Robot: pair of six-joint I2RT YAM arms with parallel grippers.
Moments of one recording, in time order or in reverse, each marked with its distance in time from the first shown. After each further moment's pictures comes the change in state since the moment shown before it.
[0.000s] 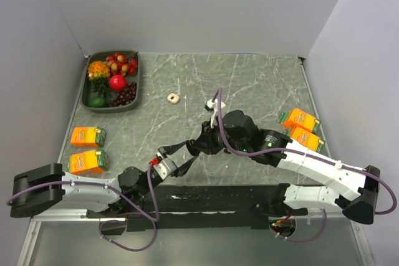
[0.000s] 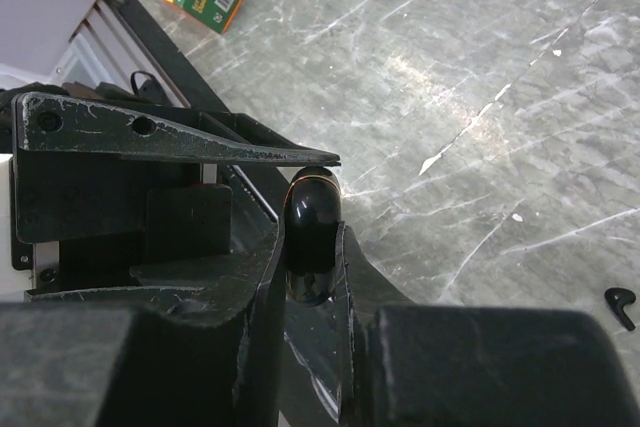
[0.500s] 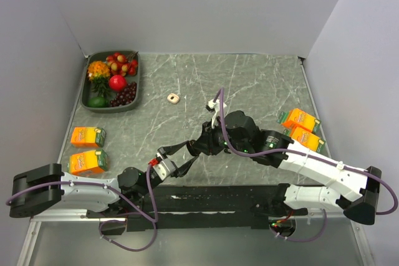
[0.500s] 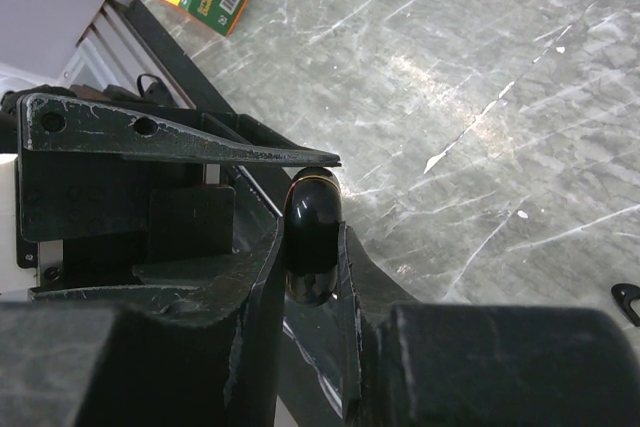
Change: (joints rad) left arm -0.009 -0.012 0.000 -0.003 0.005 0.000; right arm 0.006 -0.013 0.000 -0.005 0.010 0.018
